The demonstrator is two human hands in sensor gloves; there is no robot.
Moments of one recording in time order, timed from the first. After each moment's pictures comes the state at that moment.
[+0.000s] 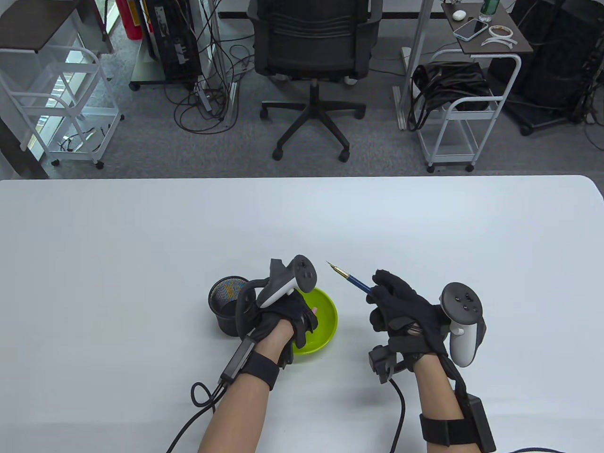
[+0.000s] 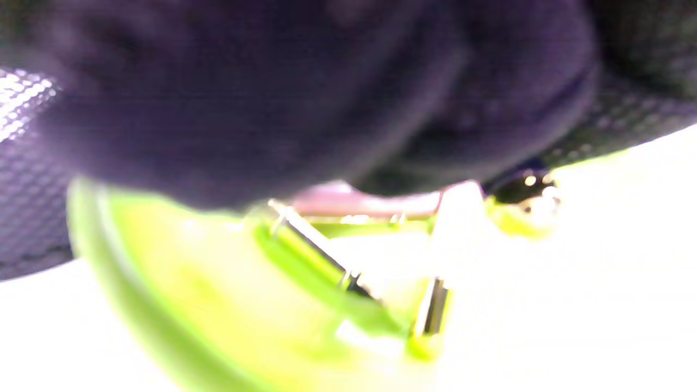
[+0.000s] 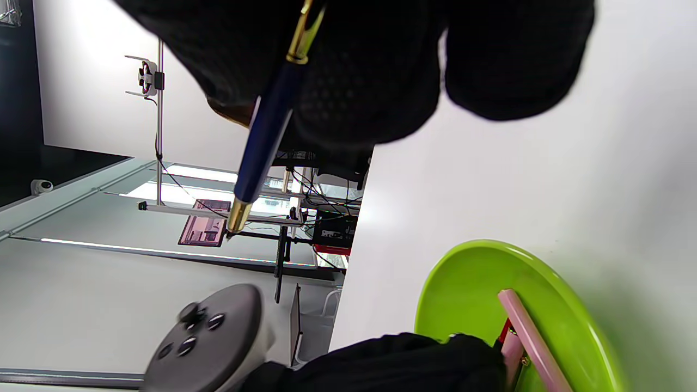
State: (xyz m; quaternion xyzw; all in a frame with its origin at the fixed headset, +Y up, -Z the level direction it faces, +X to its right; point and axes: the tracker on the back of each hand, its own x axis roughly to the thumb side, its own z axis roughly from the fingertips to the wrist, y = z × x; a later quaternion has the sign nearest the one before) left_hand -0.075 -0.696 -0.380 -0.19 -0.04 0.09 0.98; right_hand 0.186 -0.668 -0.307 -0.07 0.05 0.76 0.64
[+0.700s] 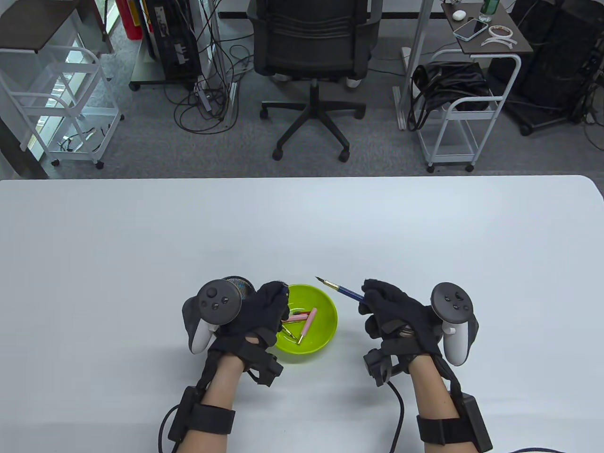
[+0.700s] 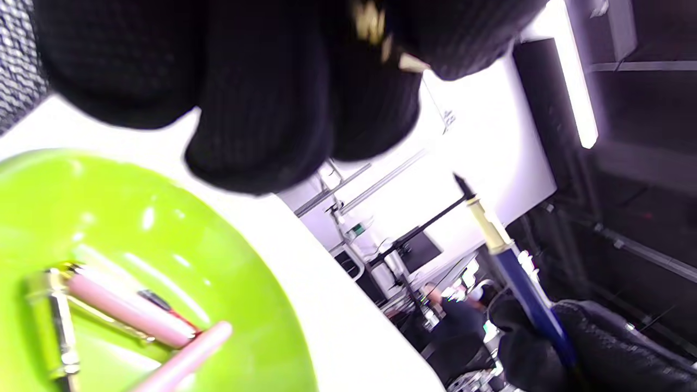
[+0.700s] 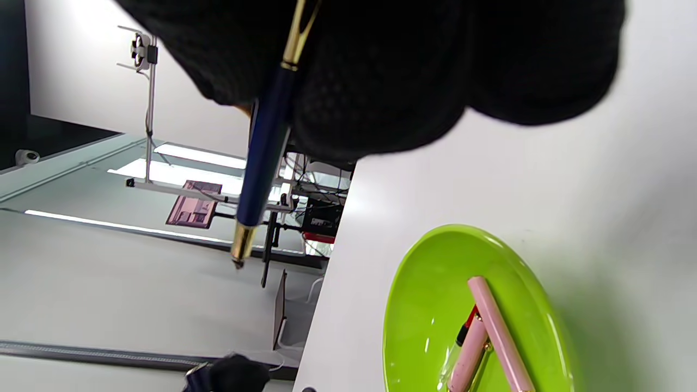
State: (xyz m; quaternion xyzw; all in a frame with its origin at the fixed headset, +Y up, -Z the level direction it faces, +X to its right) left_hand -0.154 -0.681 -0.320 0.00 -0.12 0.48 0.87; right_hand 0.175 -0.673 -0.309 -0.04 0.07 0.78 0.62
